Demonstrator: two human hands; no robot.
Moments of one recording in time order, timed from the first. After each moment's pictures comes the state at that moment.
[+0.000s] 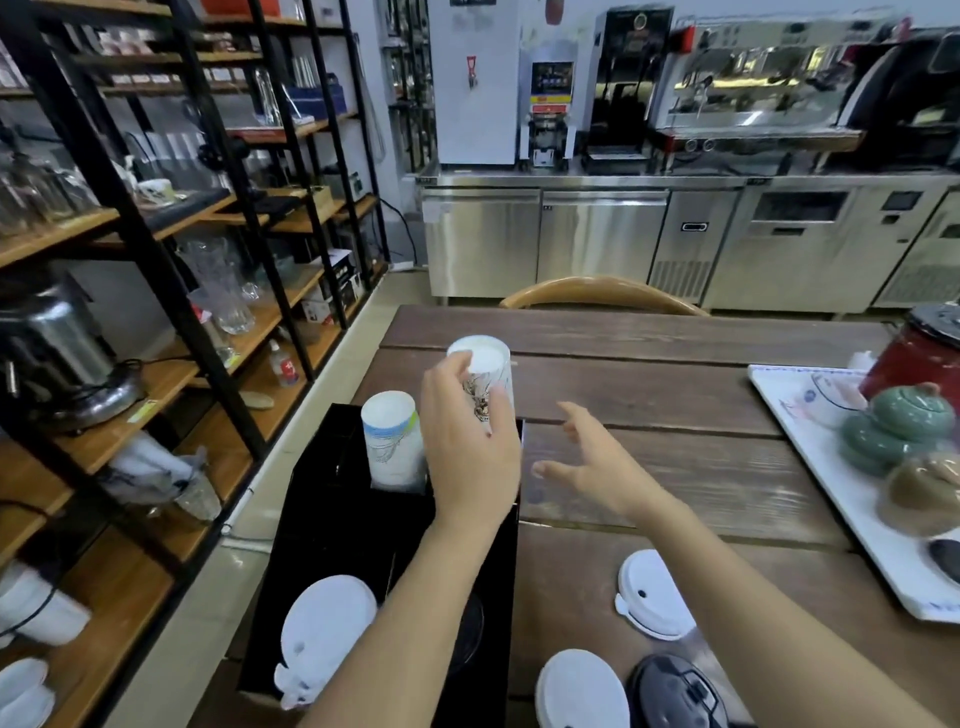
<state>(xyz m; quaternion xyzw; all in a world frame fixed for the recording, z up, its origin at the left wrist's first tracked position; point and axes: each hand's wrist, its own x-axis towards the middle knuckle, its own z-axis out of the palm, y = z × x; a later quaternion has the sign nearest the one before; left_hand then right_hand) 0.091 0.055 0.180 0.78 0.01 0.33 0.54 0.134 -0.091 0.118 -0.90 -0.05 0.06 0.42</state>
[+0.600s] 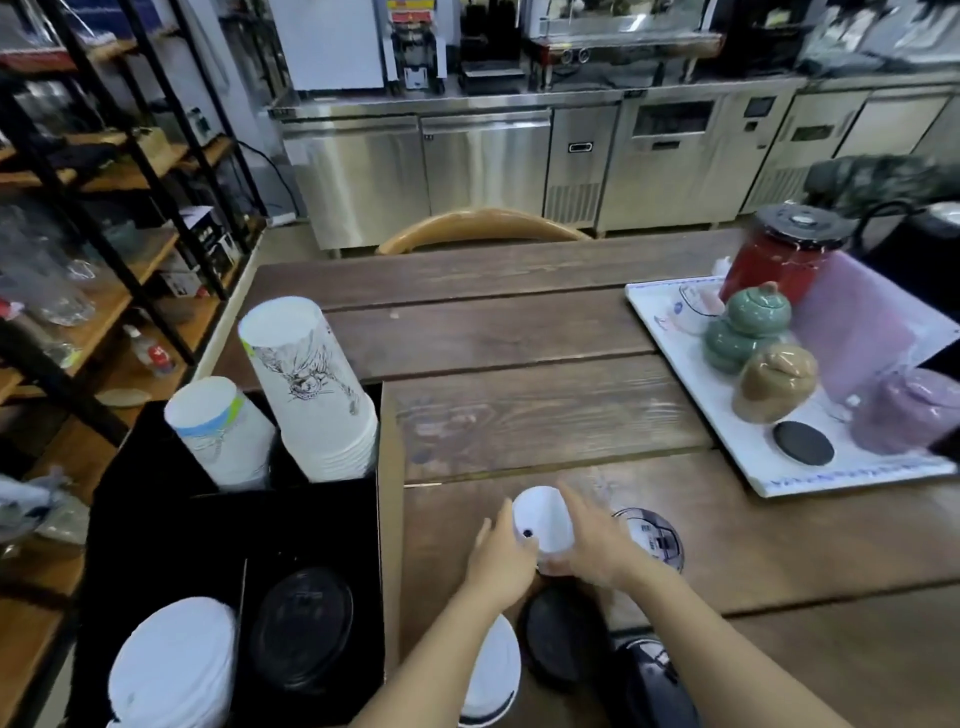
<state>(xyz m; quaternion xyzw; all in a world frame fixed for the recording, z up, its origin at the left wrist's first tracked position) 0.061 -0.064 0.021 0.86 0.01 -0.32 0.41 0.052 -0.203 0.002 -0.93 0.10 0.21 0.30</state>
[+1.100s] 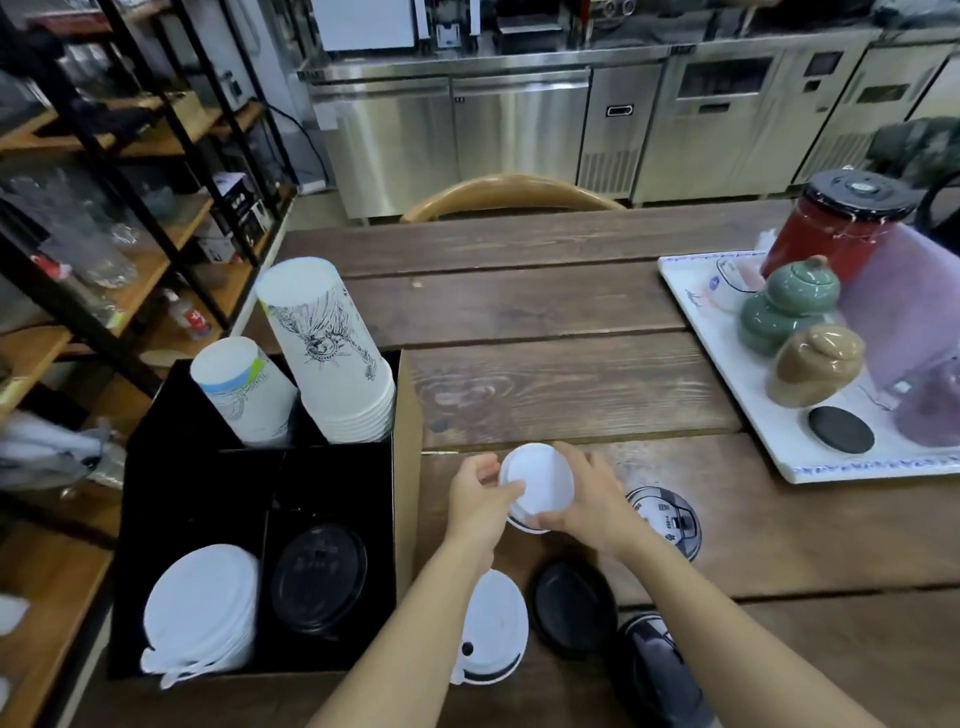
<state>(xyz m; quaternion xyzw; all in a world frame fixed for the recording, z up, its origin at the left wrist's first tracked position) 0.073 -0.048 0.033 0.71 0.19 -0.19 0.65 0.060 -0.186 0.016 -0.91 0.10 0.14 0.37</state>
